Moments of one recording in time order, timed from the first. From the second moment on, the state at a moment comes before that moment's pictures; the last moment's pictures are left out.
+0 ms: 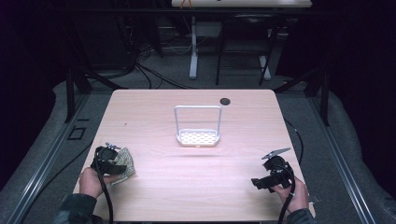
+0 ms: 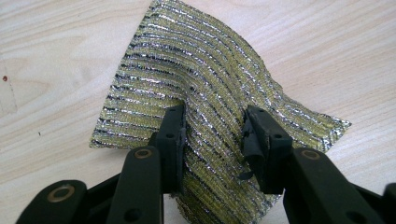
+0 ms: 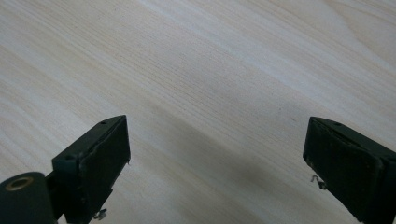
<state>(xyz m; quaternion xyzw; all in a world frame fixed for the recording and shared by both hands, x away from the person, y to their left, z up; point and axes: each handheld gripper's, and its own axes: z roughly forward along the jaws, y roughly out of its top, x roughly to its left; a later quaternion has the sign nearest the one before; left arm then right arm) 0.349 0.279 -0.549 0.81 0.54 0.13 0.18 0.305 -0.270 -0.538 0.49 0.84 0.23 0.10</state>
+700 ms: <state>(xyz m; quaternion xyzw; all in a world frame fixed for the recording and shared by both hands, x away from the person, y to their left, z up) 0.341 0.270 -0.532 0.83 0.50 0.14 0.20 0.303 -0.273 -0.537 0.49 0.83 0.23 0.10</state>
